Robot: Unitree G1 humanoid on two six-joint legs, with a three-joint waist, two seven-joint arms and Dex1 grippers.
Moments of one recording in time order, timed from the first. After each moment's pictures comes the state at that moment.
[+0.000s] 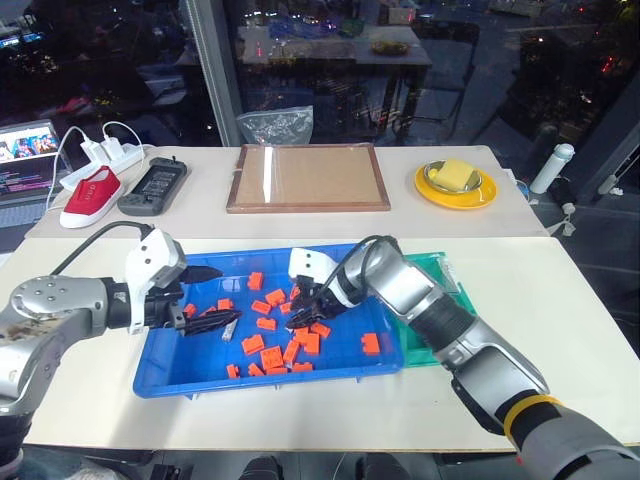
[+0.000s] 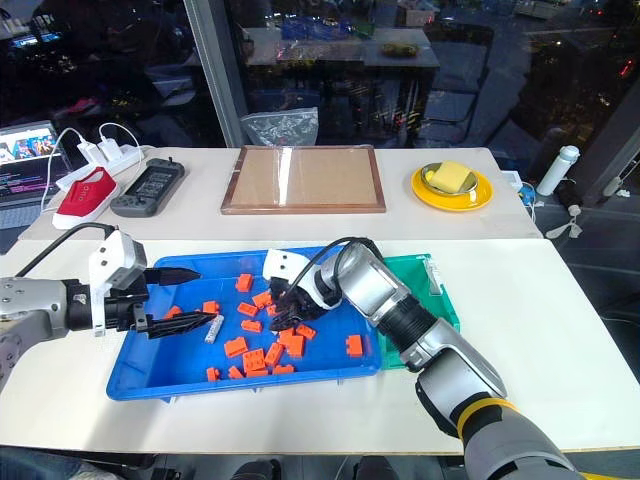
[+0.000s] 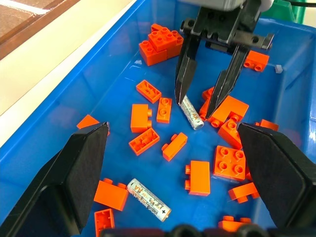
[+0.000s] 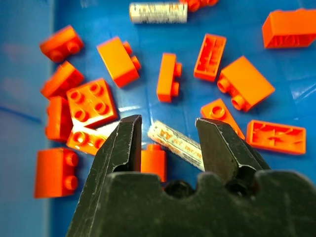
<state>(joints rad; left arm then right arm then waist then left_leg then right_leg) -0.21 1.02 0.22 -0.40 -0.63 0.72 -0.99 -1.00 -0.26 0.62 0.32 0.03 0.69 1.14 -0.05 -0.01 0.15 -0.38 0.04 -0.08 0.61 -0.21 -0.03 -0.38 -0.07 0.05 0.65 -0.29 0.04</state>
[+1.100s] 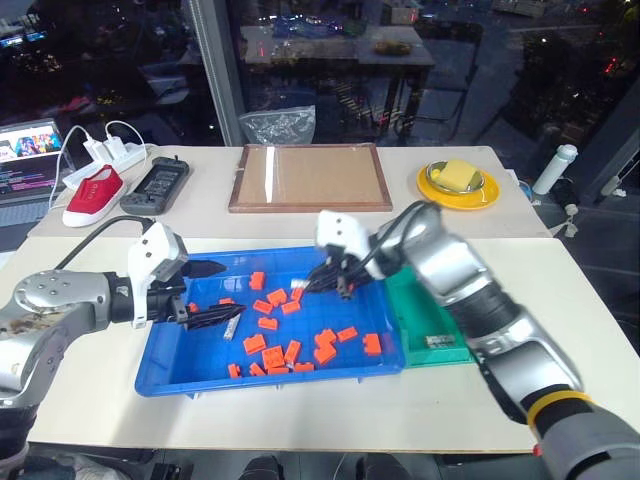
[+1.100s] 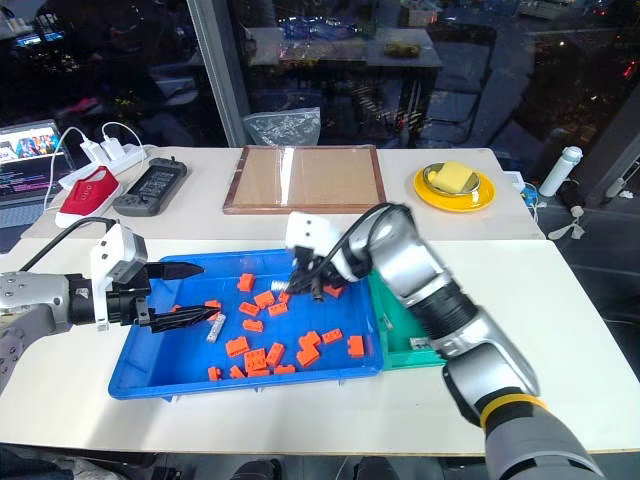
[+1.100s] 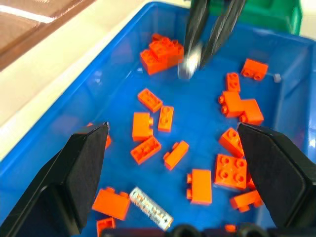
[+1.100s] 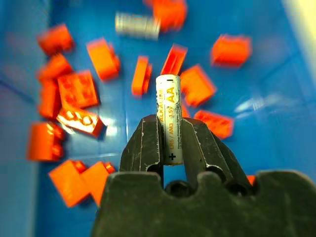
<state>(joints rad) -0.26 1.01 0.22 -0.36 -0.66 0.72 -1.01 -1.03 -0.55 0.35 0.03 0.09 0.78 1.26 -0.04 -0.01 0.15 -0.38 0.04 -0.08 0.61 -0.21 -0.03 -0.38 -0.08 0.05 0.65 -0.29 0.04</state>
